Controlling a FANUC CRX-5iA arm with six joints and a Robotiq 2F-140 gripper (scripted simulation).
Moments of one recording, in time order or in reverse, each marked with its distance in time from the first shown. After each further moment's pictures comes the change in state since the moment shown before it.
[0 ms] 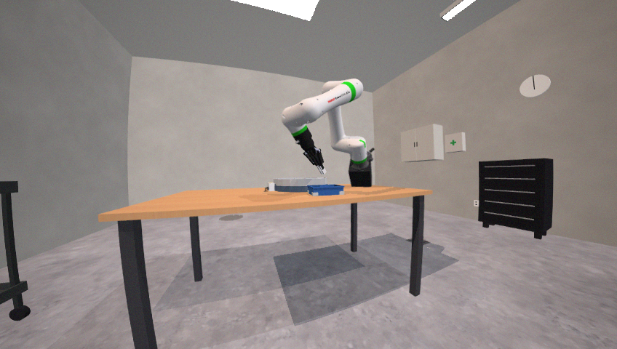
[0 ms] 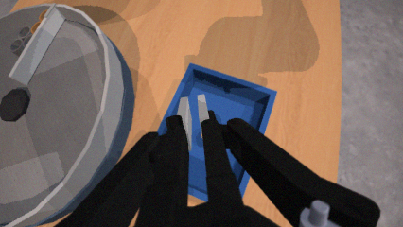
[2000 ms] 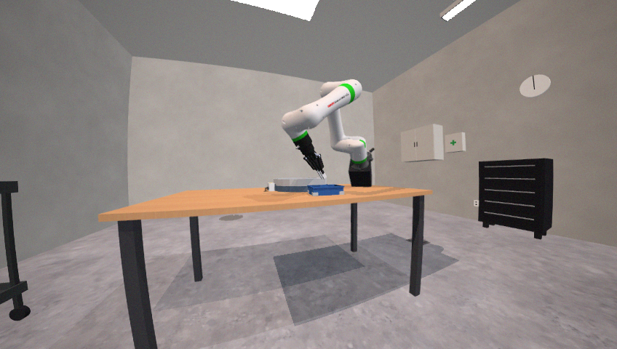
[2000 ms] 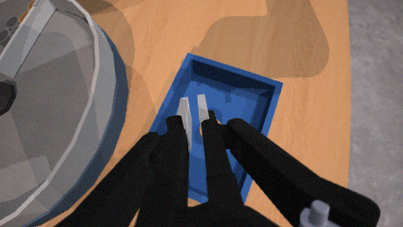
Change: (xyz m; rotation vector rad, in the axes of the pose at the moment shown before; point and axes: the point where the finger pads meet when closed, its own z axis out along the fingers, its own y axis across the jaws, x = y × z) arm -0.018 0.000 0.022 0.000 0.000 0.000
